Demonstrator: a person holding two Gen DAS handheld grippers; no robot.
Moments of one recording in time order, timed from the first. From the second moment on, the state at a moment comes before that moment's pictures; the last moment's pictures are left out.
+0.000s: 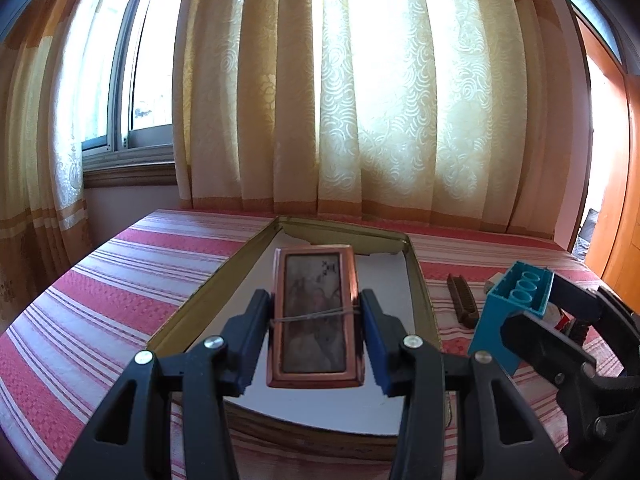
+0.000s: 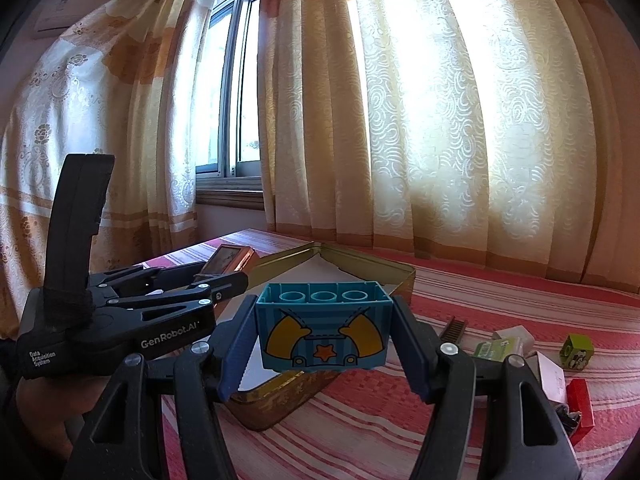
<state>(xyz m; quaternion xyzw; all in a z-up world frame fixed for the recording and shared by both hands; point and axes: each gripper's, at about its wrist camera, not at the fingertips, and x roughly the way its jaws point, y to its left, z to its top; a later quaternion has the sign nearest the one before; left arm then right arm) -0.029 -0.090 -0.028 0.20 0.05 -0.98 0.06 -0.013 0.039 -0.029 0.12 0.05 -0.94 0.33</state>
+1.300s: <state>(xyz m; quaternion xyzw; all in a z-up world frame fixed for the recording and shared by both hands) -0.069 -0.118 -0.024 0.24 0.04 -0.97 0.05 -0.047 -0.002 -0.026 0.16 0.07 -0.92 0.36</state>
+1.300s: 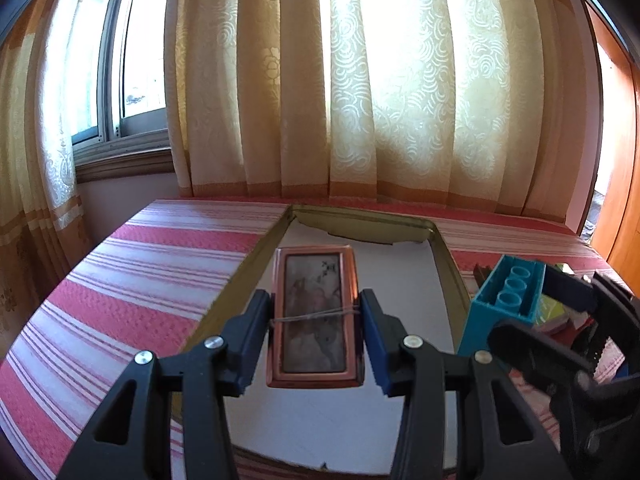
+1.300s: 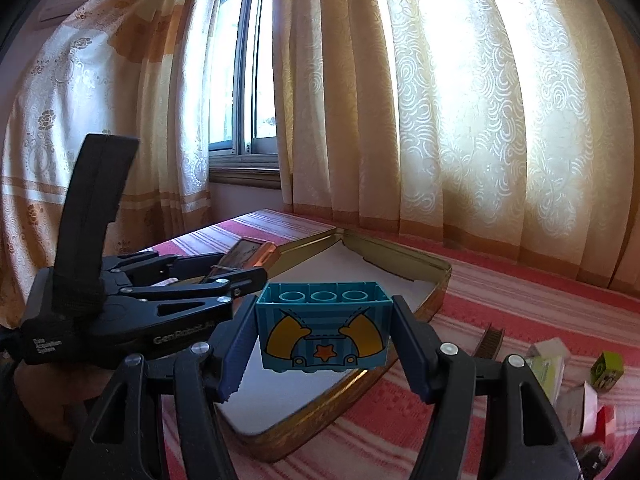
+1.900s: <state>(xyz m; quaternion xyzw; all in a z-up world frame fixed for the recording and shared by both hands) -0.138 -0.126 -0.031 0.35 -0.02 -0.93 0.09 -0.137 -0.050 -0.043 0.28 0.10 -0.90 0.34</state>
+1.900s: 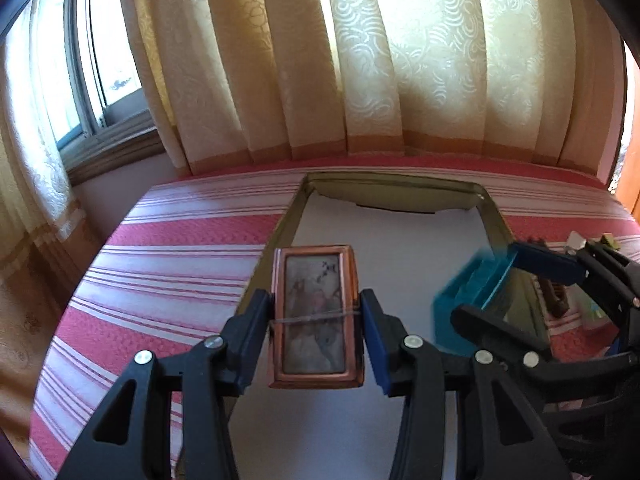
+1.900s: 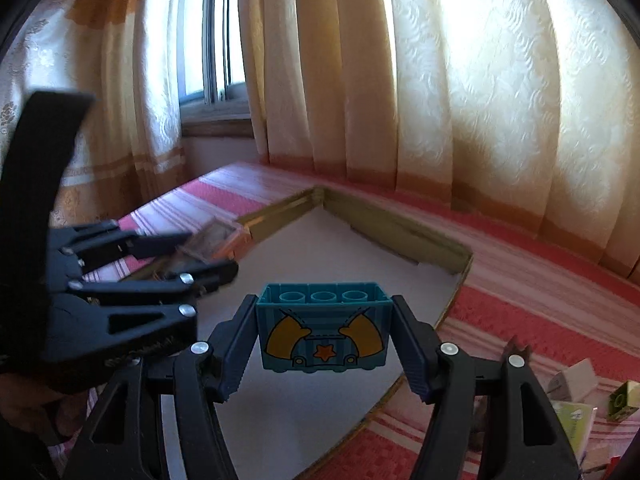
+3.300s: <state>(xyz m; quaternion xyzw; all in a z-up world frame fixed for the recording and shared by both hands) -0.060 0.035 -0.031 0.27 -0.03 -0.96 -0.05 -0.056 0.177 -0.064 0.31 -0.03 -0.93 0.19</state>
